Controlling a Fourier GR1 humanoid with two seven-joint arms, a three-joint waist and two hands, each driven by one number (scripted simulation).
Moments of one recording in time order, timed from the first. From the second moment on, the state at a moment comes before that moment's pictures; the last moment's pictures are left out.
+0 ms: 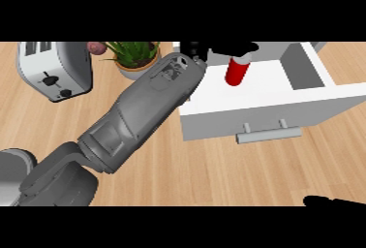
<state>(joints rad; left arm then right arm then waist) -1.42 0.00 -0.60 -0.40 0.66 0.79 -0.10 0.09 -0.16 -0.20 -2.21 0.18 0.21 0.03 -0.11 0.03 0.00</state>
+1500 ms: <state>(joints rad) -1.37 0.14 -0.61 -0.63 0.62 0.82 0.04 -0.20 -0.16 0.08 -1.53 1.07 -0.20 -0.05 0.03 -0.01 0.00</state>
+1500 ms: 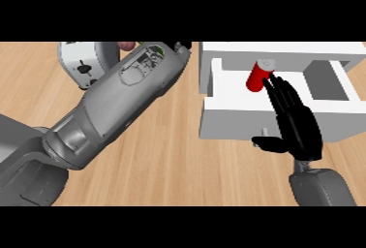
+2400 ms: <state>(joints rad) -1.18 0.39 -0.63 -1.01 0.55 0.80 0.24 -0.56 -0.17 -0.06 -0.95 1.19 -0.53 -0.12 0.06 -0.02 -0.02</state>
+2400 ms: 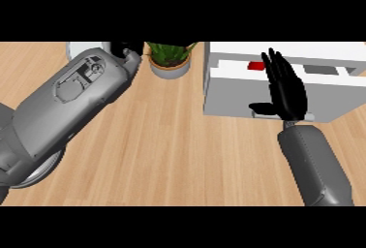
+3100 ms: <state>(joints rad) -1.01 0.48 -0.63 -1.21 0.52 0.79 0.27 -0.86 -0.18 -0.18 -0.53 1.22 -0.72 -0.10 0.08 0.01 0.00</state>
